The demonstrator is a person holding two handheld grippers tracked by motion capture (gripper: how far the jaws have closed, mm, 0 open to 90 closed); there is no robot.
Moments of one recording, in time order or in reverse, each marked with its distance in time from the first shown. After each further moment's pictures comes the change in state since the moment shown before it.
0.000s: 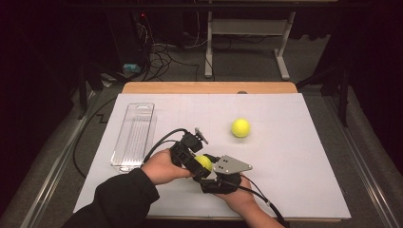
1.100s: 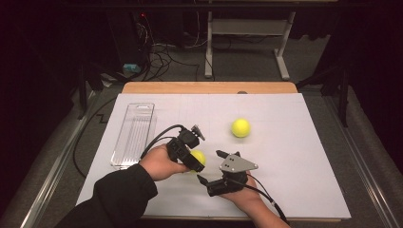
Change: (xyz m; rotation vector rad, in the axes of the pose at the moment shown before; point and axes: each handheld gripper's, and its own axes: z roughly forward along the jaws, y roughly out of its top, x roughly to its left) left arm 0.009 0.001 -0.007 0.031 0.142 -0.045; right arm -0.014 -0.008 -0.010 0.031 -0.060 -0.005
